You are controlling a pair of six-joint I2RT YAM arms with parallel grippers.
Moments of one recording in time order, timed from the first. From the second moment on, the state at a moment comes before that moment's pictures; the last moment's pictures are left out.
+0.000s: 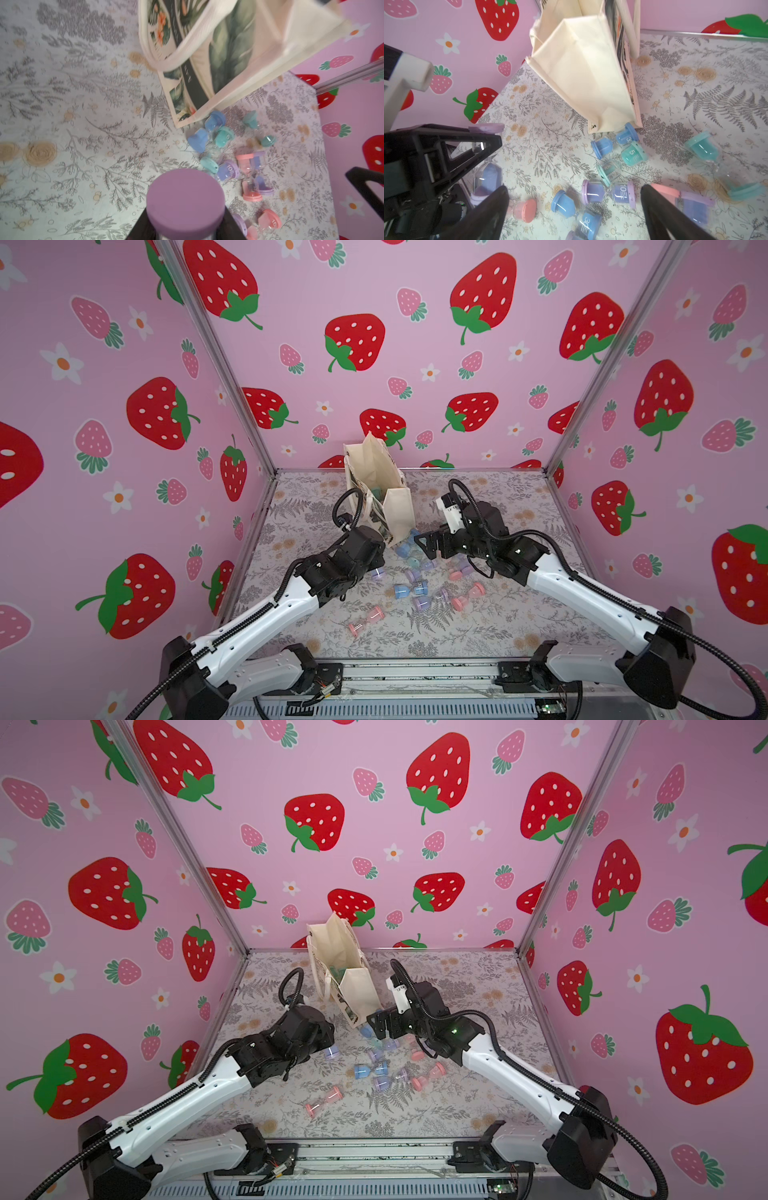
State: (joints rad) left arm -0.74 1.11 1.02 -0.68 -0.36 -0.91; right arm 0.84 1.27 1.09 -0.34 -0.12 0.33
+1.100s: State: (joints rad) left arm -0.35 1.82 1.84 -0.57 -0.18 -0.74; right arm 0.76 1.45 1.48 -0.37 -0.23 0.36
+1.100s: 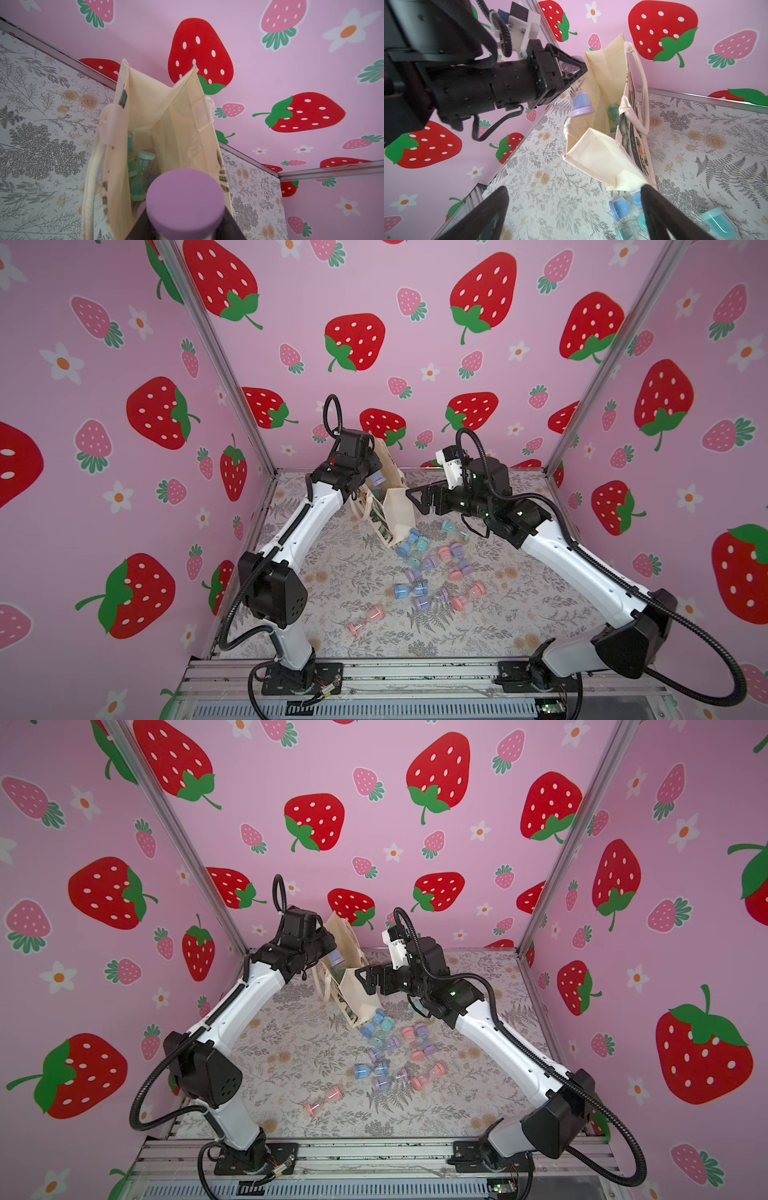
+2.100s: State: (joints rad) left arm -0.37 2.21 2.13 -0.70 -0.23 -0.70; right arm 0.72 1.47 1.46 -0.33 -0.29 0.39
